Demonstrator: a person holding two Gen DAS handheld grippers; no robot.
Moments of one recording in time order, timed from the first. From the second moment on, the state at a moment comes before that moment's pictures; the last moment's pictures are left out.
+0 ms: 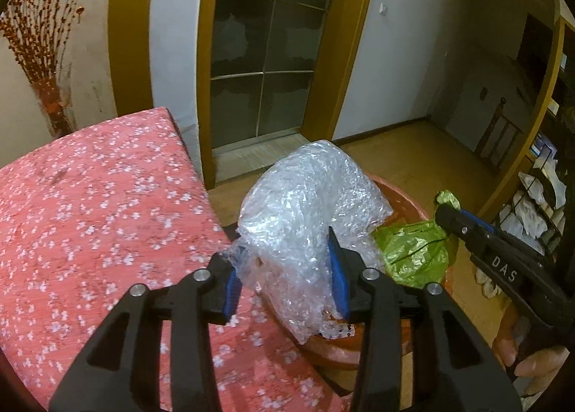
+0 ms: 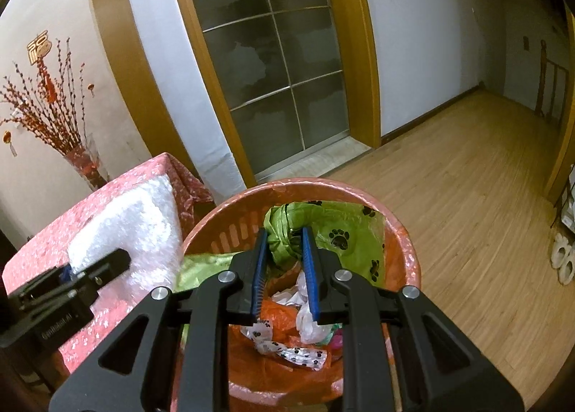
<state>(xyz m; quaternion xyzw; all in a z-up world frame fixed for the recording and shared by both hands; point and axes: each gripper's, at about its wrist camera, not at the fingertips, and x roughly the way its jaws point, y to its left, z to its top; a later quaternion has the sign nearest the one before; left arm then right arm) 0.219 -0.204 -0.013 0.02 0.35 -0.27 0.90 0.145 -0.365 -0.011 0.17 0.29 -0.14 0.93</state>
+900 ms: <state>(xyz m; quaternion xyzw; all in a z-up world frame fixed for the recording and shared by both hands) 0.139 -0.105 0.013 0.03 0.27 -0.16 0.95 0.085 -0.307 0.023 0.11 0.24 -0.13 0.96</state>
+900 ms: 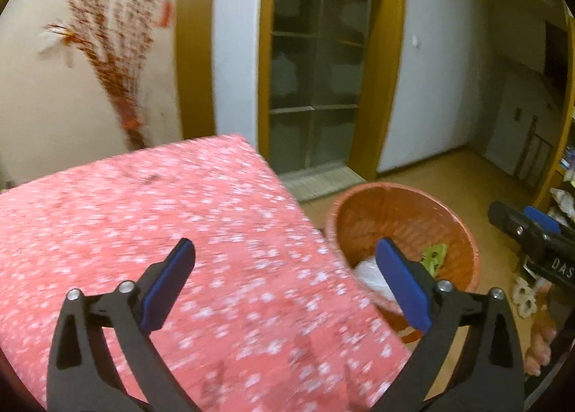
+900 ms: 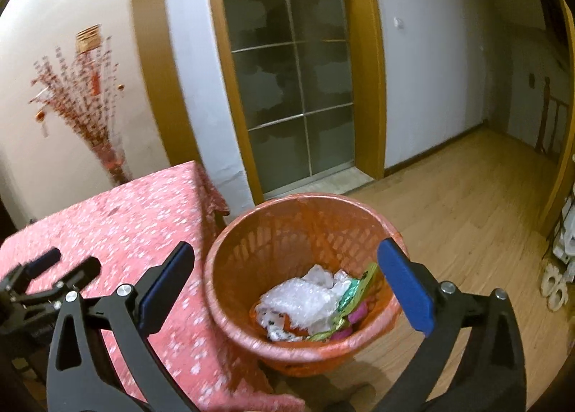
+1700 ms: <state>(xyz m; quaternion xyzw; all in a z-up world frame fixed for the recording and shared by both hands) 0.005 -0.024 0.009 0.01 0.22 -0.02 0.98 -0.006 -0.211 0.013 0.02 0.21 -0.17 0.96</state>
